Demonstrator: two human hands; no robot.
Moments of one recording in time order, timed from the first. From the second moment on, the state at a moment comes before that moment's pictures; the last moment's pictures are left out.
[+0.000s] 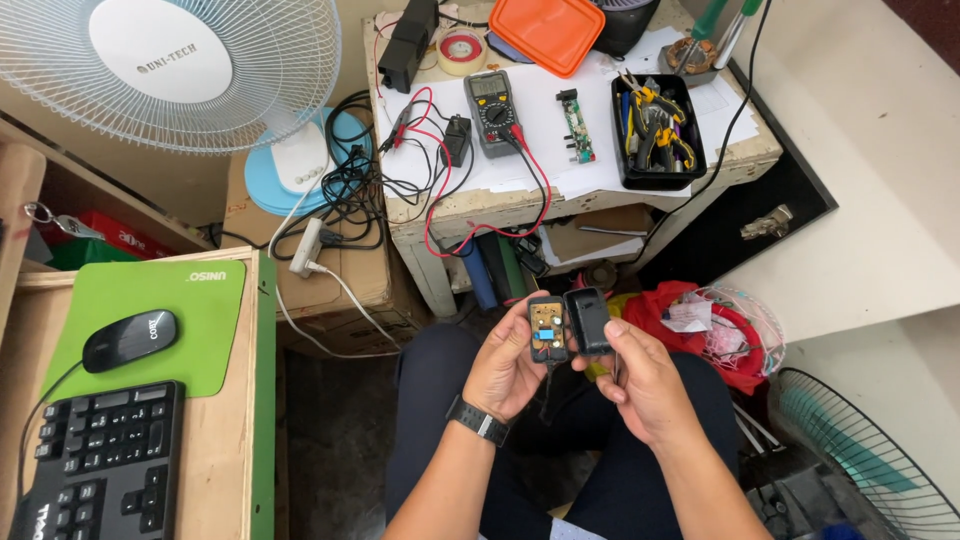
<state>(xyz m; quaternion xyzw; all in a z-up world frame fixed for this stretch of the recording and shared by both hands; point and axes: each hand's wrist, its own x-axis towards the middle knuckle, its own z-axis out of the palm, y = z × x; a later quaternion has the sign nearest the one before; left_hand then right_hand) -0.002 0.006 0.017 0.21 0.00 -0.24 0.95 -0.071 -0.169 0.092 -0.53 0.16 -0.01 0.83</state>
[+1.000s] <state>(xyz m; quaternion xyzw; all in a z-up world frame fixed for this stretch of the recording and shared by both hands) -0.003 0.013 0.023 0.22 -0.03 -0.25 0.94 -0.074 -0.157 0.115 -0.56 0.20 0.02 0.81</state>
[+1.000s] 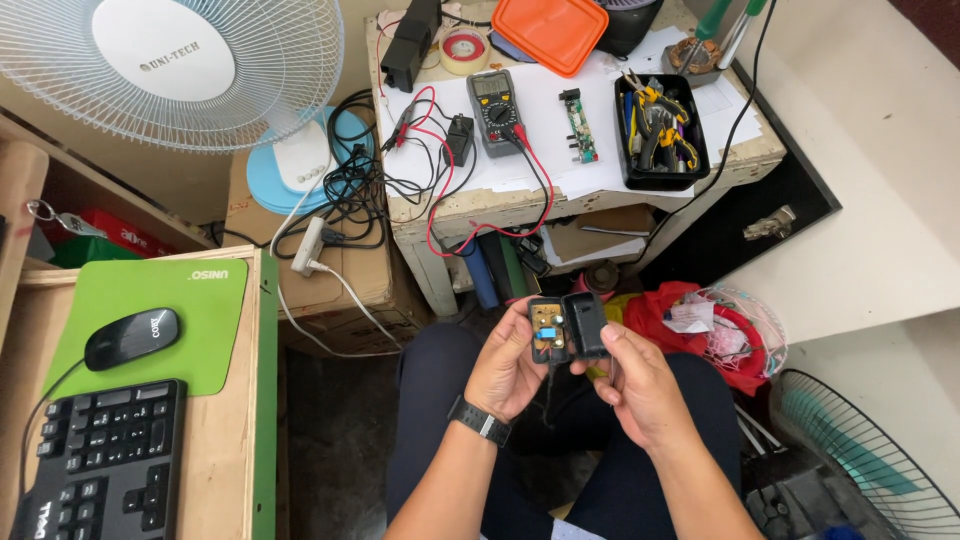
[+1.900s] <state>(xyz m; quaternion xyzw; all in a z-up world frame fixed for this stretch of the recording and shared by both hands) 0.000 0.016 0.029 0.24 0.00 -0.26 0.93 -0.070 -0.158 0.114 -0.54 0.22 0.01 0.81</state>
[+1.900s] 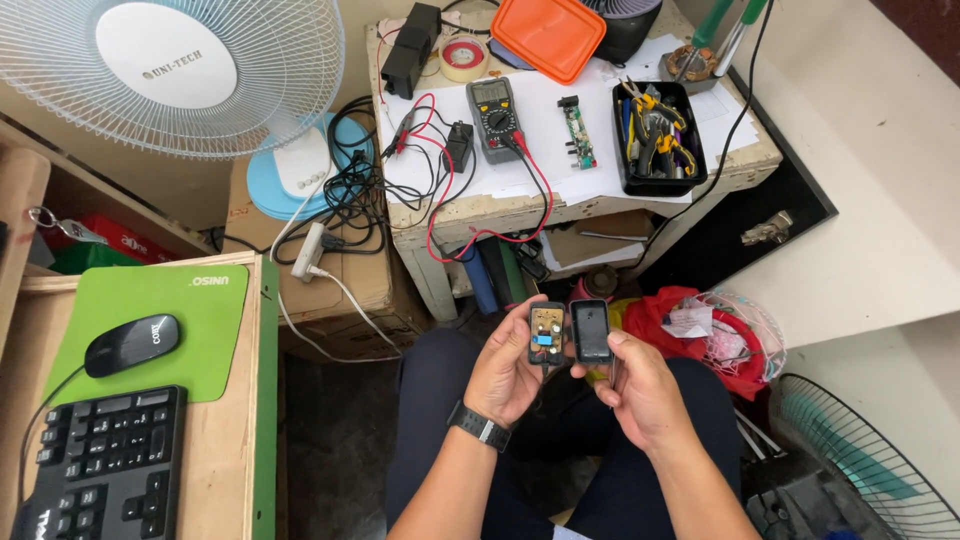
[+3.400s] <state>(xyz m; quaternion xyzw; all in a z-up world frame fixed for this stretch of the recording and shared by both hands) 0.009 0.022 0.031 0.21 0.09 -0.22 0.95 -0.033 -0.168 0.112 -0.50 0.22 0.02 0.84</state>
